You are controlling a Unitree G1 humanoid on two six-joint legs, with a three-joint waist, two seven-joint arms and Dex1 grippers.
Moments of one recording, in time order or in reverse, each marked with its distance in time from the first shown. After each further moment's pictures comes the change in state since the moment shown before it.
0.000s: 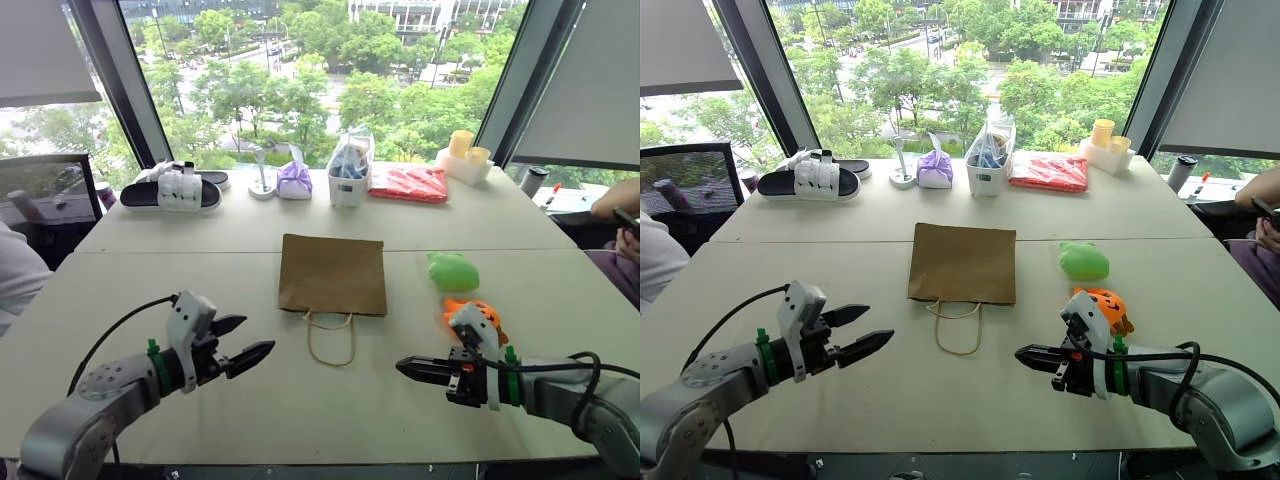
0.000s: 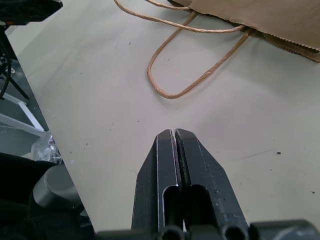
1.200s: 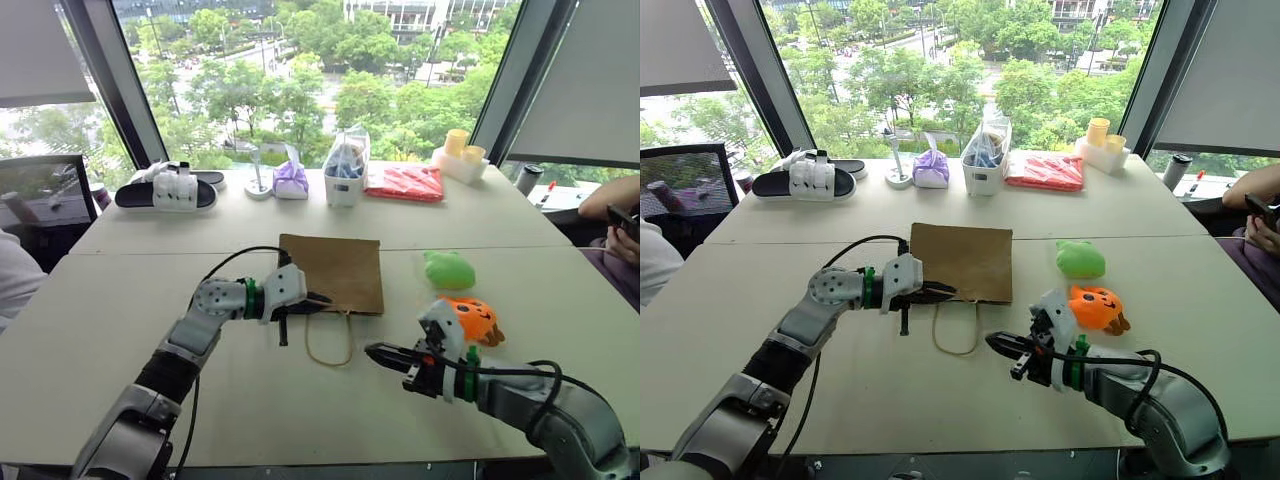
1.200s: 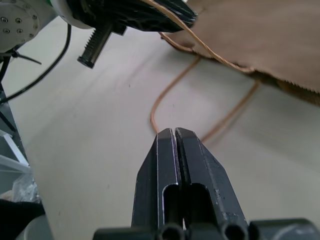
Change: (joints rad) left arm -0.661 -0.266 -0.416 0.805 0.487 -0.689 -0.385; right arm -0.099 0.258 0.132 -0.023 -0.115 -0.073 -0.214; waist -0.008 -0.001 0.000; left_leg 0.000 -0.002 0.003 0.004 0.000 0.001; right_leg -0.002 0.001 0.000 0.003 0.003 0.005
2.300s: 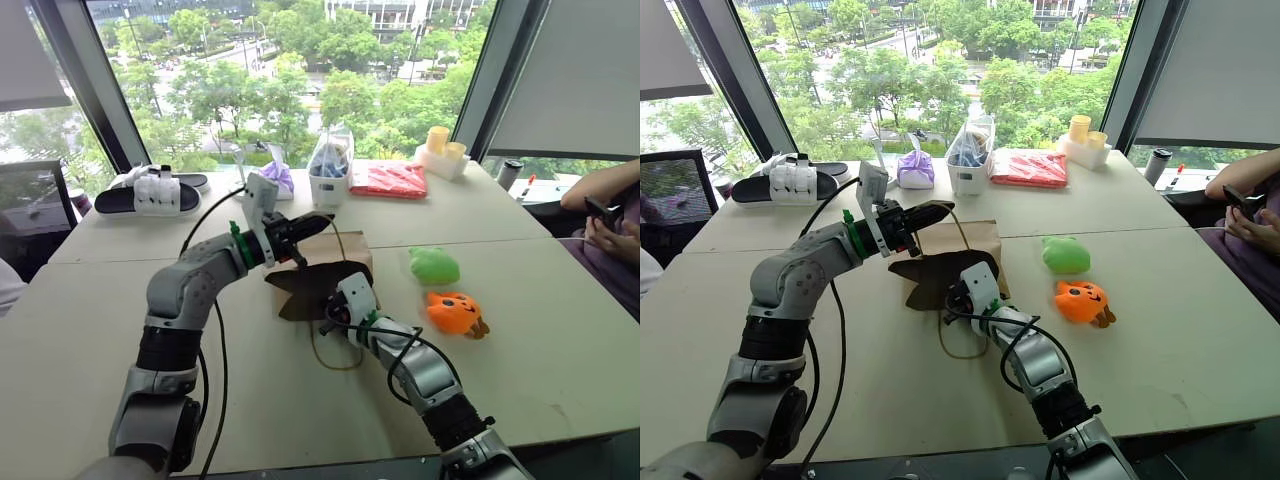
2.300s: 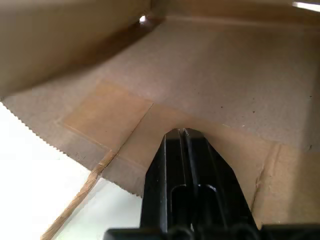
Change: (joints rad) left arm -0.116 -0.083 0.321 -0.304 -0.457 0.706 0.280; right arm -0.344 0.414 0.256 0.728 -0.607 -0.454 -0.202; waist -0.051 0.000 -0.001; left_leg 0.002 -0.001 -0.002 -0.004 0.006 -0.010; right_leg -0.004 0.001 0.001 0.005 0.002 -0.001
